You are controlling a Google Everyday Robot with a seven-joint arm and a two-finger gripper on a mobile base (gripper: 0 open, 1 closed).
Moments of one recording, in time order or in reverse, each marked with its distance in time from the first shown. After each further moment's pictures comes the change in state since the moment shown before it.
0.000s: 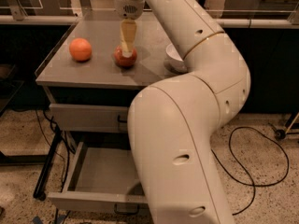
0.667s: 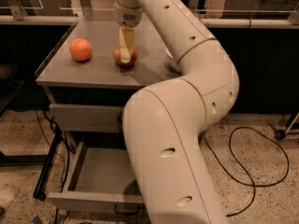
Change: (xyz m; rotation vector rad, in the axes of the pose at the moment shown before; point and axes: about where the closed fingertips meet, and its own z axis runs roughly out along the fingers) arm 0.000 -0.003 0.032 -0.041 -0.018 0.026
